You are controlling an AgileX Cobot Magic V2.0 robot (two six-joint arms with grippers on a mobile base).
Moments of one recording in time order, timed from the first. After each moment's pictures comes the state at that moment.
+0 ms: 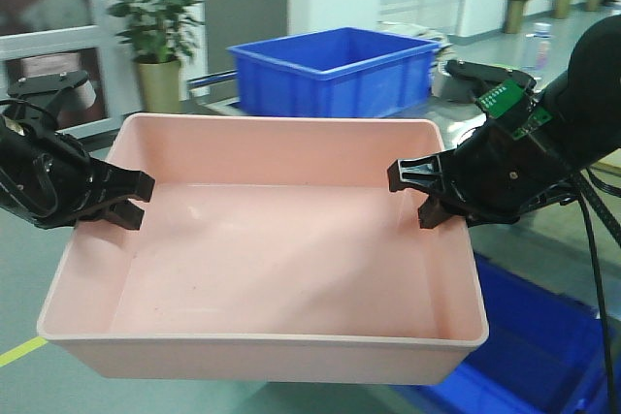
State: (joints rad) left arm -0.21 1.57 -1.66 -0.28 1.06 0.08; right arm 0.30 1.62 -1.76 0.05 1.13 0.22
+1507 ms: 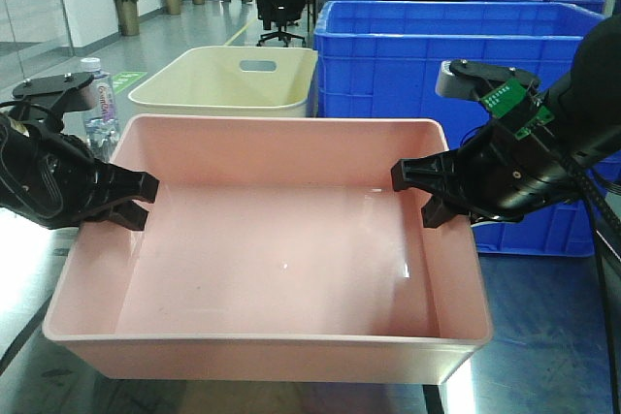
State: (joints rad) left arm -0.21 1.58 -1.66 -0.29 1.06 0.08; right arm 0.29 1.62 -1.76 0.05 1.13 0.22
